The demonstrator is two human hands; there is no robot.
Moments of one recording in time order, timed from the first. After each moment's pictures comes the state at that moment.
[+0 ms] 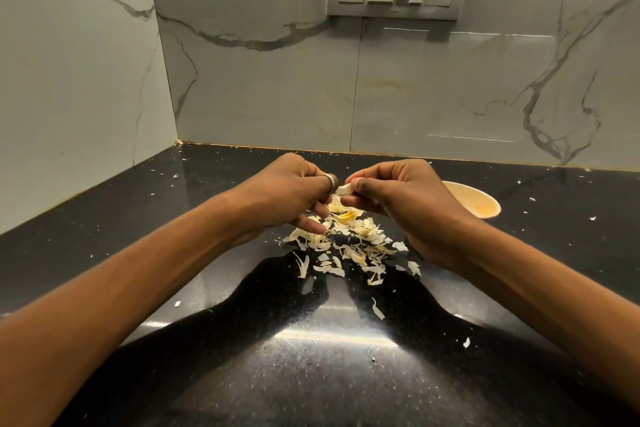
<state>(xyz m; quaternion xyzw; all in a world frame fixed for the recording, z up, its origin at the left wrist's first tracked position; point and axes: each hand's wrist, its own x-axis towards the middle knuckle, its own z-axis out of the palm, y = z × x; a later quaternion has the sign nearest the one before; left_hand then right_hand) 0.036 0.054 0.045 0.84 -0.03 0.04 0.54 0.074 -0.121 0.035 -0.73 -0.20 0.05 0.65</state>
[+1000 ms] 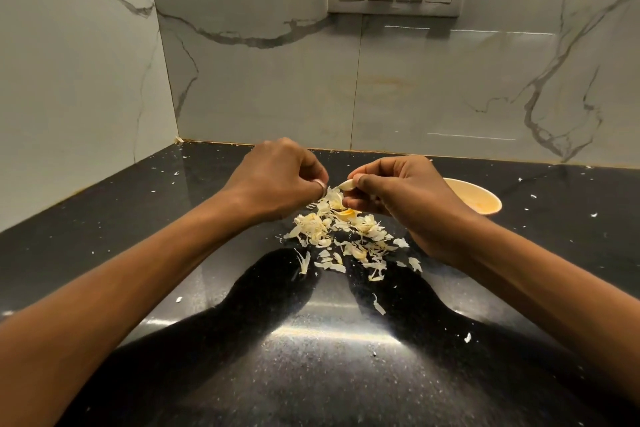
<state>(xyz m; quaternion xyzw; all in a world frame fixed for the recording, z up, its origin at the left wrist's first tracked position) 0.039 0.067 0.047 0.94 -0.08 0.23 0.23 0.071 -0.119 0.037 -0.73 -0.19 0.06 0.65</state>
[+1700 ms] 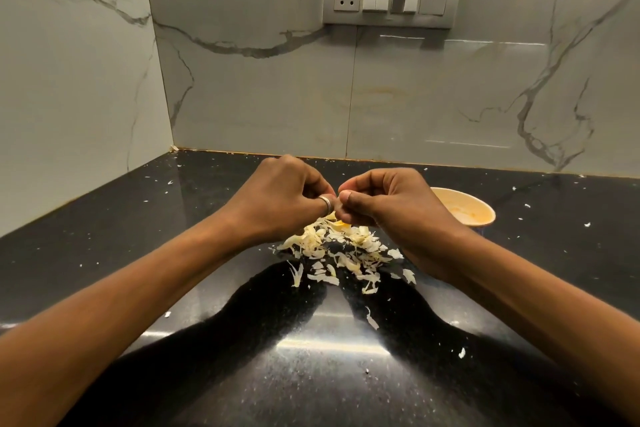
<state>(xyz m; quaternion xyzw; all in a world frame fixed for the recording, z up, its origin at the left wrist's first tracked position) 0.043 0.061 0.038 0.92 -0.14 0.22 0.29 0.074 -0.121 0.032 -0.75 -0.23 0.04 0.62</state>
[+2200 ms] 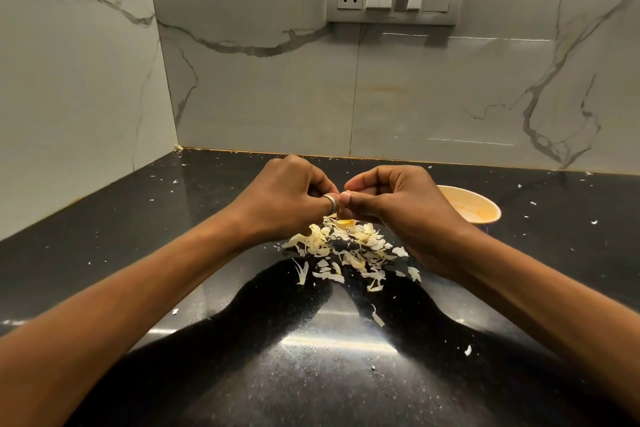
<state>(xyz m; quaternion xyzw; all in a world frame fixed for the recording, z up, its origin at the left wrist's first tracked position) 0.041 0.058 0.037 0.92 -0.13 0.19 0.33 0.075 -0.120 0.031 -0.75 -0.23 0.04 0.62</state>
